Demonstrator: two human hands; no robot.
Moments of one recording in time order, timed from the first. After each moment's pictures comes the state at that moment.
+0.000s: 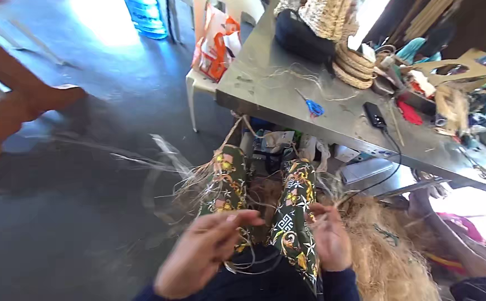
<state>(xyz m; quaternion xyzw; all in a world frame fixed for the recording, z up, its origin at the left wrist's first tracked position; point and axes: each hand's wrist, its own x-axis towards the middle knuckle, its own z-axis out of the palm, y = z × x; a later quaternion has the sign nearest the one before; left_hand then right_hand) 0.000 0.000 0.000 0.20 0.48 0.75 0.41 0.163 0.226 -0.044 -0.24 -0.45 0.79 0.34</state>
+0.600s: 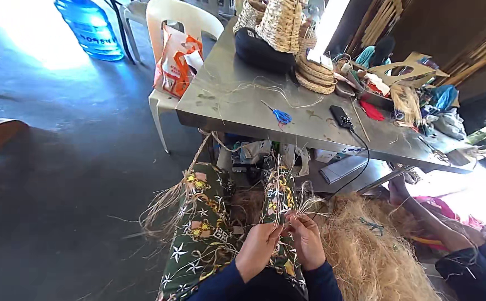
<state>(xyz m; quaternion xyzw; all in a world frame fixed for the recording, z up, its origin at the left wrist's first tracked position) 0.044 0.110 -0.035 0.39 0.69 0.47 0.38 0.152 0.215 -0.052 -0.32 -0.45 0.75 0.35</state>
